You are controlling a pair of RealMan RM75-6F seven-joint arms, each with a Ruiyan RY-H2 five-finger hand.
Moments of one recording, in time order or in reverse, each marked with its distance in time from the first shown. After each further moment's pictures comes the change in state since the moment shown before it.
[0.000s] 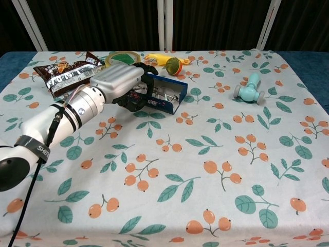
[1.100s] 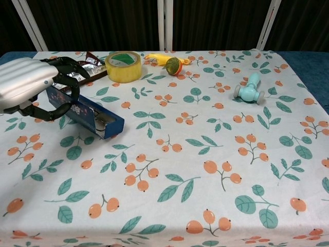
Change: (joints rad) left arm 0.321 0.497 0.182 -0.677 0.078 0.247 0.286; right arm 0.019 -0.015 -0.021 -0.048 -0.046 -0.007 -0.073
